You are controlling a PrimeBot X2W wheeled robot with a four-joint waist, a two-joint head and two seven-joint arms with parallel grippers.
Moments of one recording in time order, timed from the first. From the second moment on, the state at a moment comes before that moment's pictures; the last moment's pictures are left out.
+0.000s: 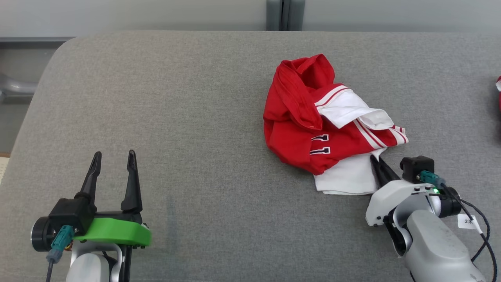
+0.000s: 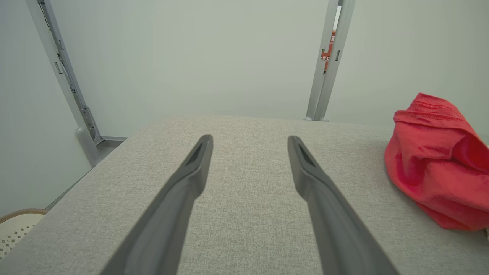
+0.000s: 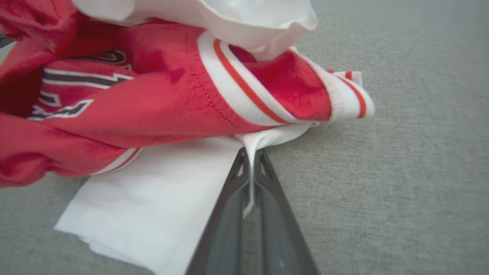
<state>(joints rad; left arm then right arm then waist) -0.15 0.07 0.01 0.21 -0.18 -0.12 -0.26 -0.47 -0.11 0.14 0.88 0.23 0.13 -0.26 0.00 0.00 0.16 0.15</state>
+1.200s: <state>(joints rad) -0.10 0.06 0.03 0.21 -0.17 -0.13 -0.26 -0.14 -0.13 0.01 0.32 0.23 0.13 -0.22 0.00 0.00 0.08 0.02</state>
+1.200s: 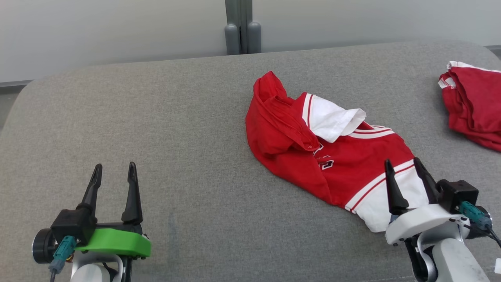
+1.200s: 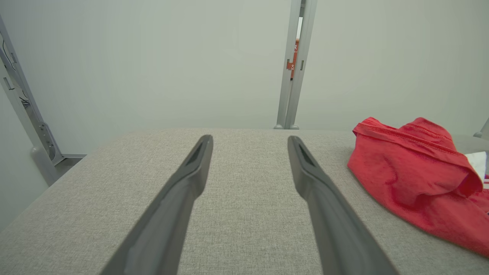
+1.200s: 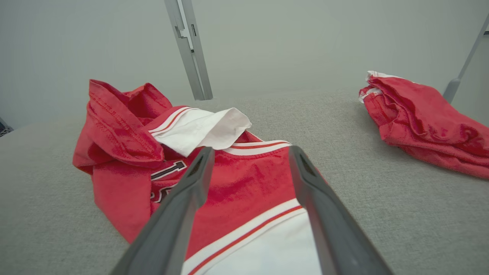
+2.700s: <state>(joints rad) -0.14 0.05 -0.01 0.25 -0.18 -0.13 -0.26 -0.51 -0.08 0.34 0.72 0.45 0.13 -0.26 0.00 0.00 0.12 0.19</state>
